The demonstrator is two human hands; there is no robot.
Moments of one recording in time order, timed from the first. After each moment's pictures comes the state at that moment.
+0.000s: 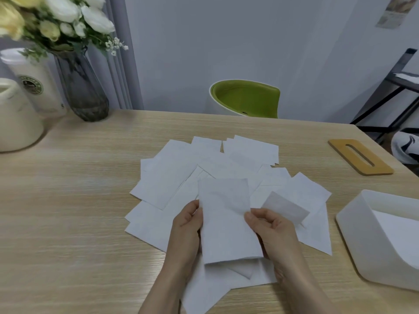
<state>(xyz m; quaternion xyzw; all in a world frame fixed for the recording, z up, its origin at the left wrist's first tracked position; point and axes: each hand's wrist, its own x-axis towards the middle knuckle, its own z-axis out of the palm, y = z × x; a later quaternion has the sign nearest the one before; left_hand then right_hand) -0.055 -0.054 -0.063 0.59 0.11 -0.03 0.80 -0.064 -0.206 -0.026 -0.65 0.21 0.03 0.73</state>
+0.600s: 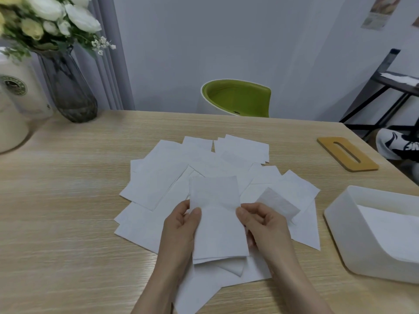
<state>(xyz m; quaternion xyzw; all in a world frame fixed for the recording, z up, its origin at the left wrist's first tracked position) -0.057 -0.057 -0.066 0.62 0.10 -0.01 0.78 -0.064 -0.214 -0.030 -0.72 0.14 0.00 0.68</state>
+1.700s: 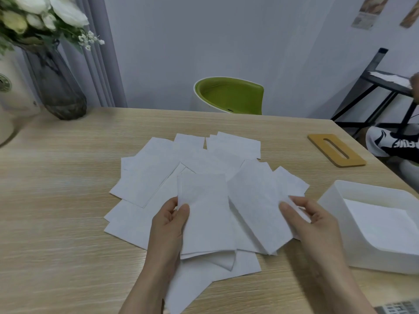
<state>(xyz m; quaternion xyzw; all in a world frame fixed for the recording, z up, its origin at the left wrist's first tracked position) -0.058 -0.056 -0.068 0.60 0.11 -0.01 0.79 -0.081 -0.285 -0.016 -0.76 0.17 -0.14 0.61</state>
